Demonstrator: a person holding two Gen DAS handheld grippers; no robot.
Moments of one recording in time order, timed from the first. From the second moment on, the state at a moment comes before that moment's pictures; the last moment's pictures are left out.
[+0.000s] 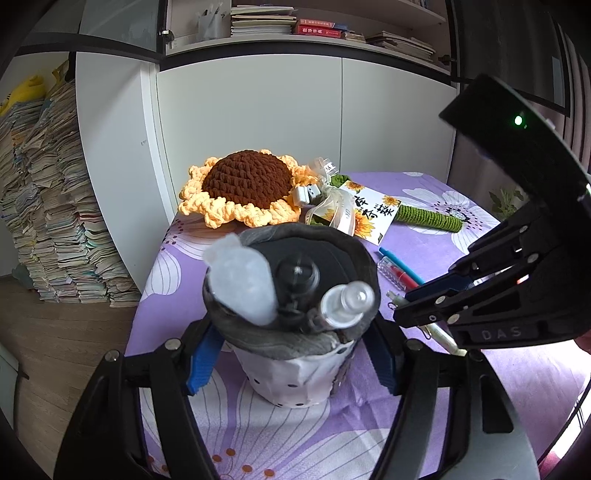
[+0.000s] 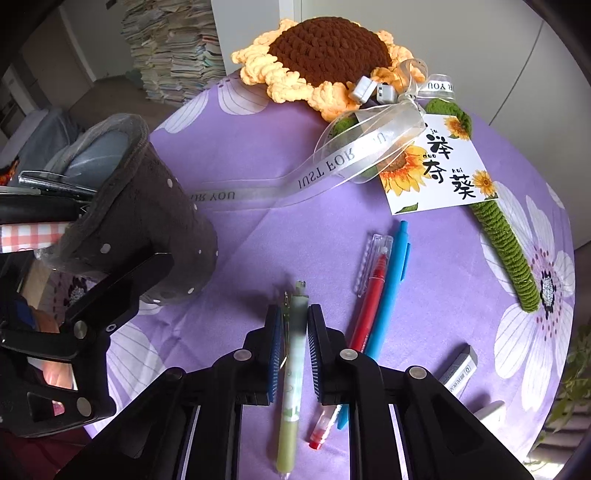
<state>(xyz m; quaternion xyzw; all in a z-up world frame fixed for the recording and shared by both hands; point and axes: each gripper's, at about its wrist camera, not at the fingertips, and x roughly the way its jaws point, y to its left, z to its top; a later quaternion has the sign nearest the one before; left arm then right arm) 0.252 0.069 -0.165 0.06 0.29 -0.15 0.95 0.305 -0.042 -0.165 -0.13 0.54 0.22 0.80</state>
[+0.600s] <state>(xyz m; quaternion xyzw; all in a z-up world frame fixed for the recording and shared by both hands) 0.250 0.068 -0.166 0.06 0.29 -0.14 0.95 0.253 -0.067 0.011 -0.01 0.31 0.26 0.91</state>
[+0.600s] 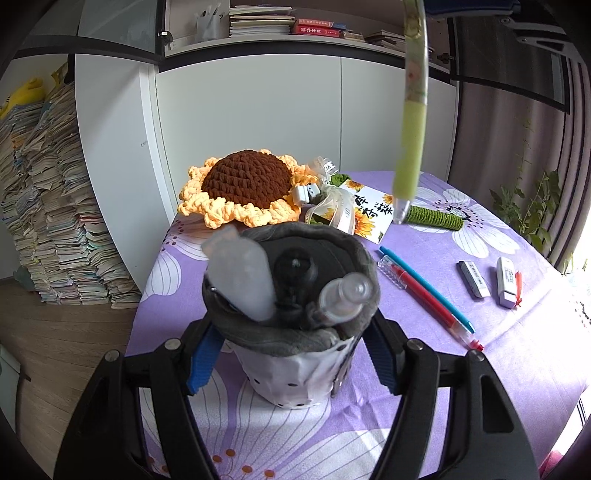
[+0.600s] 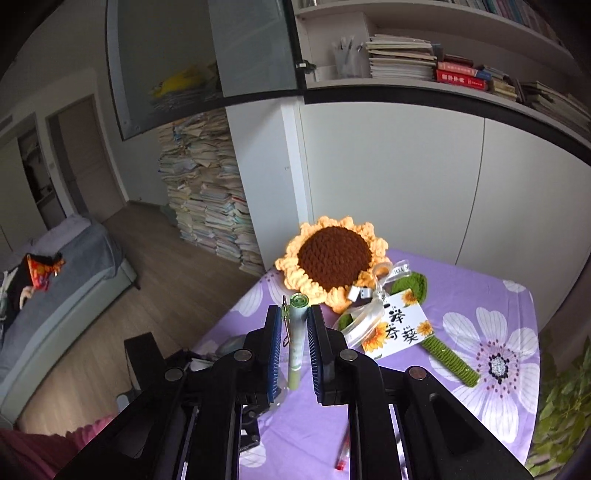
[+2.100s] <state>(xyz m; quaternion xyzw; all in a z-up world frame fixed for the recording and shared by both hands) 0.253 0.068 -0.169 0.06 0.30 -0.15 0.94 0.317 -0.128 -0.150 0.04 0.52 0.12 0.84</state>
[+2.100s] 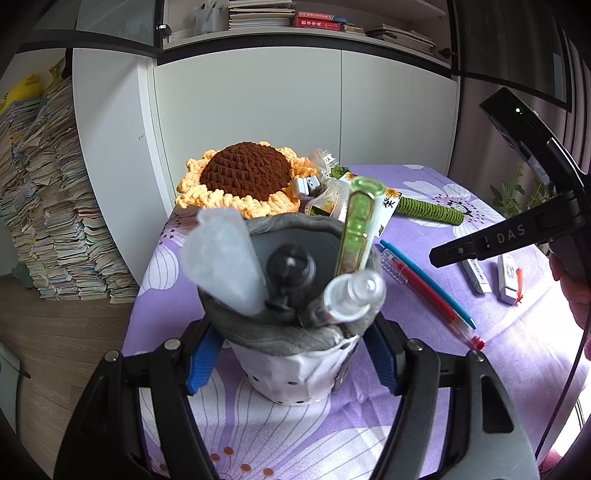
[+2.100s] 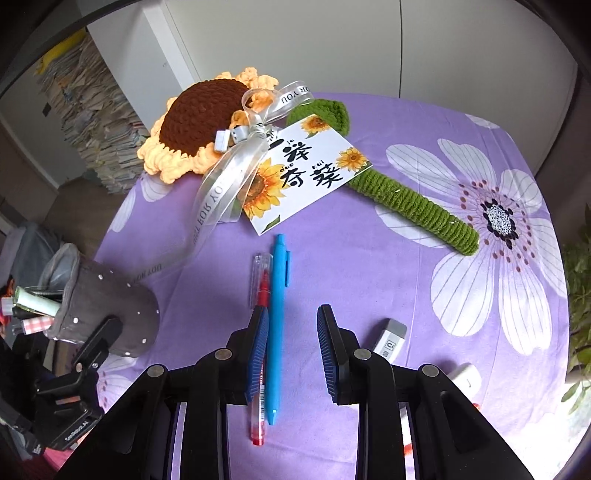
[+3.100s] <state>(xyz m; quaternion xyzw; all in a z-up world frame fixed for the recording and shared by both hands) 0.254 0.067 -0.169 0.06 0.30 -0.15 0.94 0.355 -0.115 -0.159 0.00 0.55 0.08 0.83</state>
